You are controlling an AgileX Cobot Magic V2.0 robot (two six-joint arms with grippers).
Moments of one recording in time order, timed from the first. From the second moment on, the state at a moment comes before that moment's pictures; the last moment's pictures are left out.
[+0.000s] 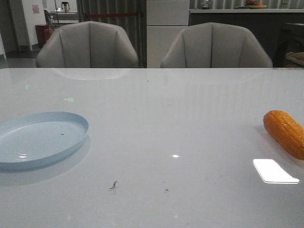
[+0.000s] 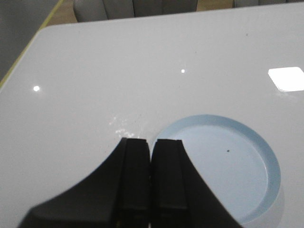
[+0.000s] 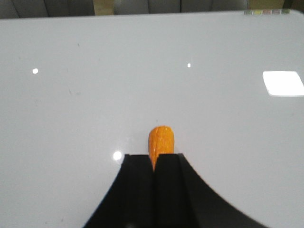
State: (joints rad) left arm -0.10 0.75 -0.49 0.05 0.21 0.06; right arm 0.02 0.67 -0.57 0.10 0.42 0.00
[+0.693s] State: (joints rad) left arm -0.08 1.00 -0.61 -0.10 0.30 0.06; right arm 0.02 0.83 -0.57 0.10 0.44 0.00
